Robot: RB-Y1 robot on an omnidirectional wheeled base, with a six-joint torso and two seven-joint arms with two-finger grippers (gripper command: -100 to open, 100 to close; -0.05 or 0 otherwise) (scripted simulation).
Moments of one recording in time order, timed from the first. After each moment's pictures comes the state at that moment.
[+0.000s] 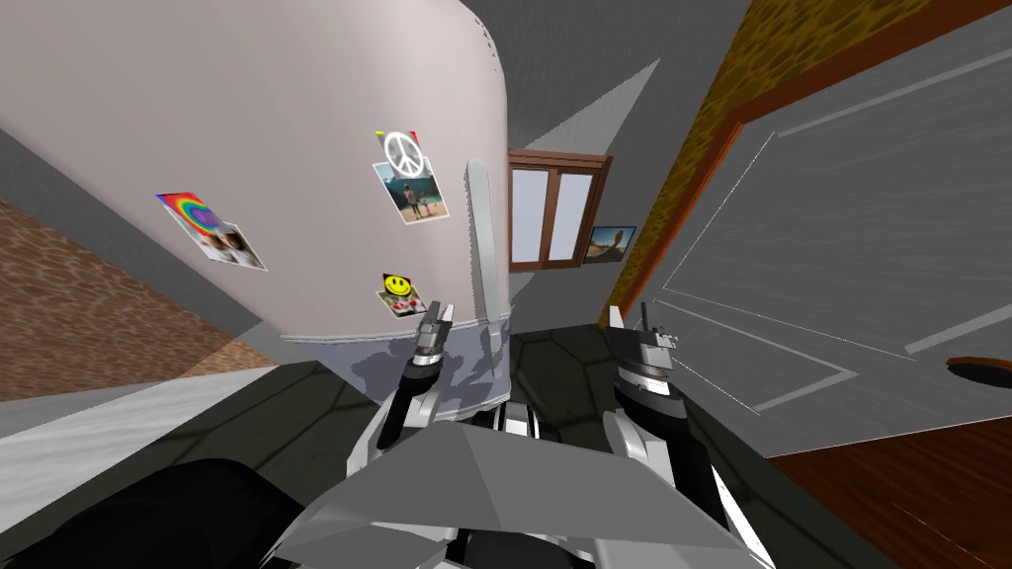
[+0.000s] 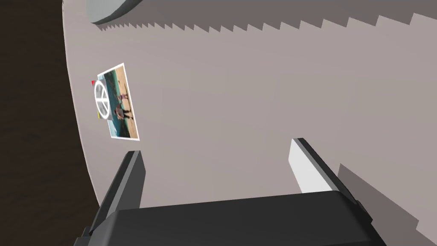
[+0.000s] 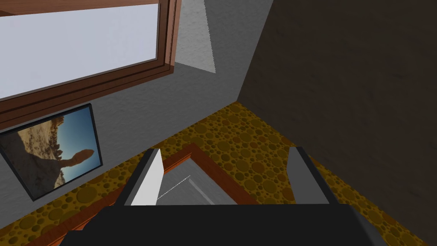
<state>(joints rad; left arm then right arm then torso) 0.47 0.15 0.02 -2.19 -0.03 -0.66 0.01 0.48 -0.01 0.02 -2.34 -0.02 -0.54 -0.05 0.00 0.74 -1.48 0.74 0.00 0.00</state>
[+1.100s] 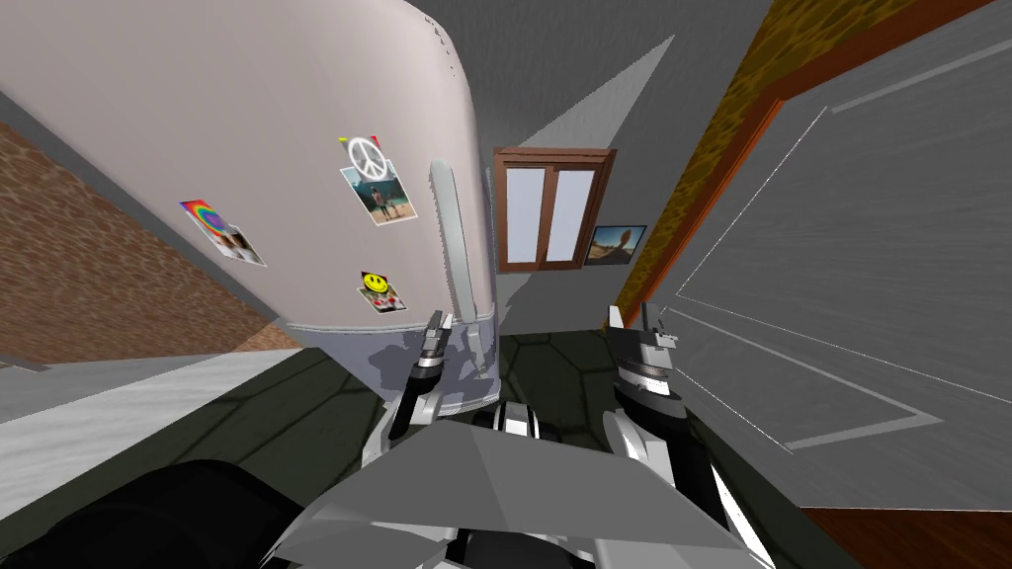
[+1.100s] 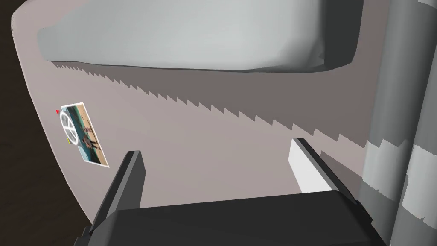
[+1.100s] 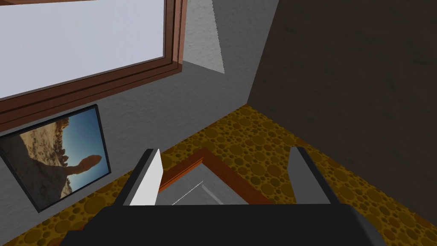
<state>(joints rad) 0.42 0.15 0.06 -1.95 0.02 -0.74 0.00 0.48 -0.01 0.02 -2.34 -0.02 -0.54 -0.05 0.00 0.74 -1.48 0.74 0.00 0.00</state>
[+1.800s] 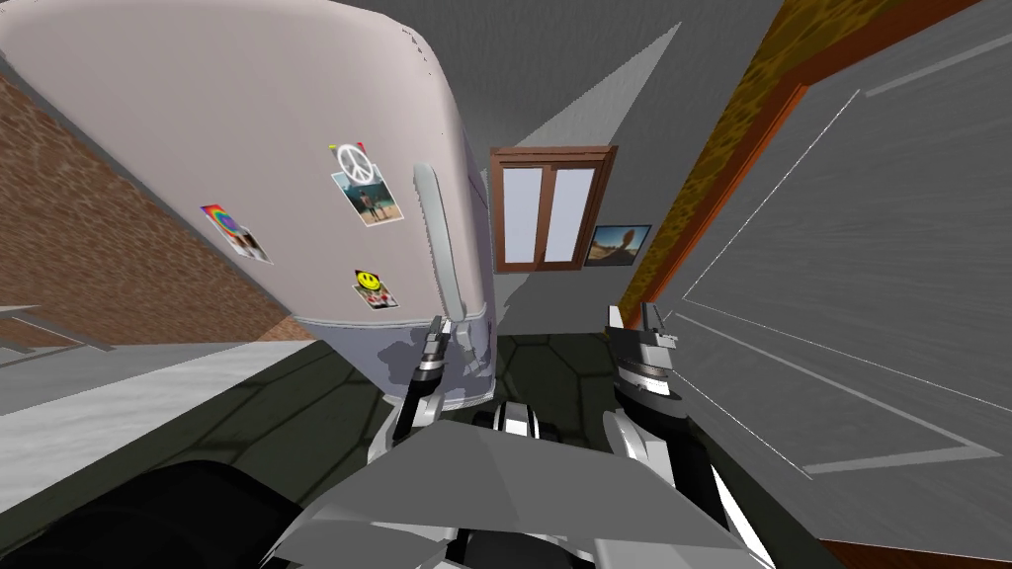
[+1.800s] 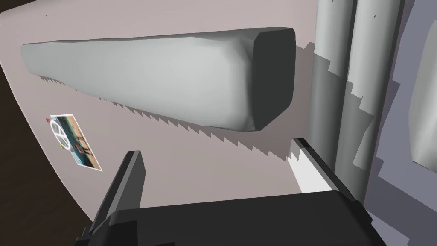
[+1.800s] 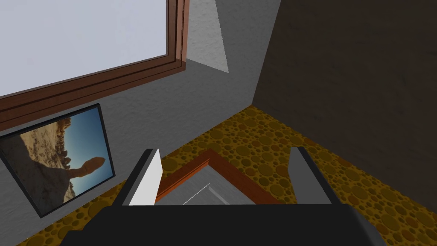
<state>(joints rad) 0.39 0.13 0.08 -1.82 0.05 -0.79 -0.01 0.48 -0.01 0.02 -2.34 -0.02 -0.54 -0.05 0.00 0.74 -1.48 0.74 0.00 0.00</state>
